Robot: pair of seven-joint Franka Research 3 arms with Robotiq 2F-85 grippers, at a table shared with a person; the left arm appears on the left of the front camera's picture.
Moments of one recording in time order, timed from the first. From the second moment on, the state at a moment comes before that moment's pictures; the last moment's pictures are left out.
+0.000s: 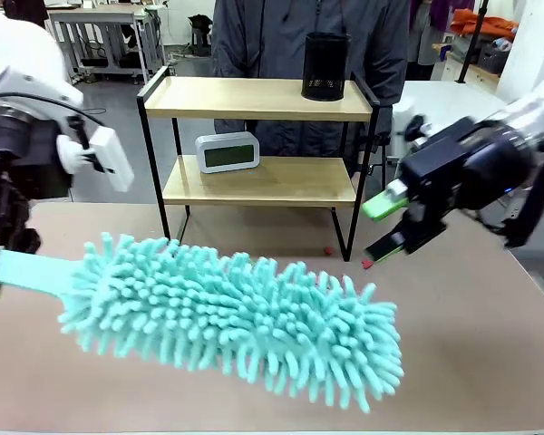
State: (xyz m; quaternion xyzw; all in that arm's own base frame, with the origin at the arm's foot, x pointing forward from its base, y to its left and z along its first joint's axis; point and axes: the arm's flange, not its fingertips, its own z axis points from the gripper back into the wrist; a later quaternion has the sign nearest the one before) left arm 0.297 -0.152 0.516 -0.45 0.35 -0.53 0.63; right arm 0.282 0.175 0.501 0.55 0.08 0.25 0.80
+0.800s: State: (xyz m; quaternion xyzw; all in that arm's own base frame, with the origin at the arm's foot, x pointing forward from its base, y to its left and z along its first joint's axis) left arm 0.319 -0.152 0.513 -0.50 0.32 -0.51 0.63; right arm 0.231 0.217 0.496 0.54 0.12 0.31 0.78
